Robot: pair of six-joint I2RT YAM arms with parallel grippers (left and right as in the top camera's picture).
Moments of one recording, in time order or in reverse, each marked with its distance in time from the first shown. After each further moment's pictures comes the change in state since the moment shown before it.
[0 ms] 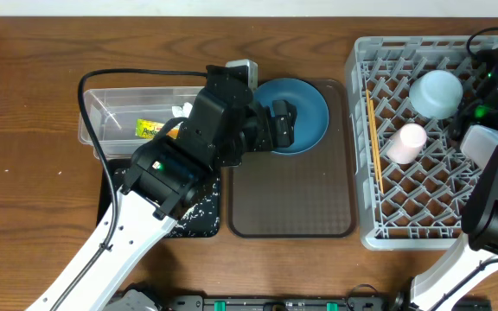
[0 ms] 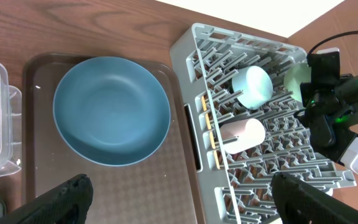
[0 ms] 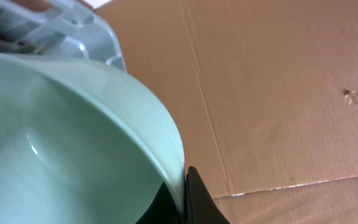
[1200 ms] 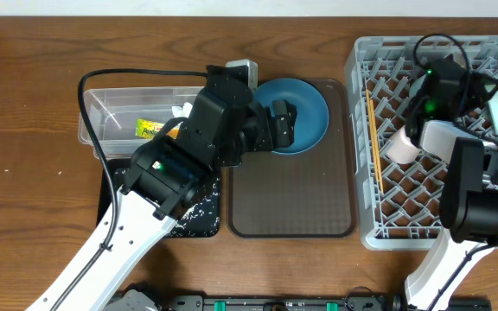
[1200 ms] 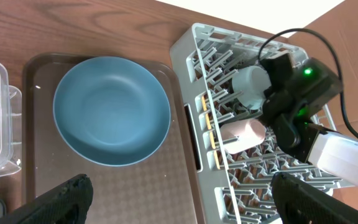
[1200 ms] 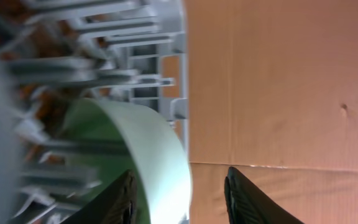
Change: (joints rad) left arm 0.000 0.000 0.000 0.000 0.000 0.000; right arm 0.220 0.042 -0.019 -0.164 0.315 -0.055
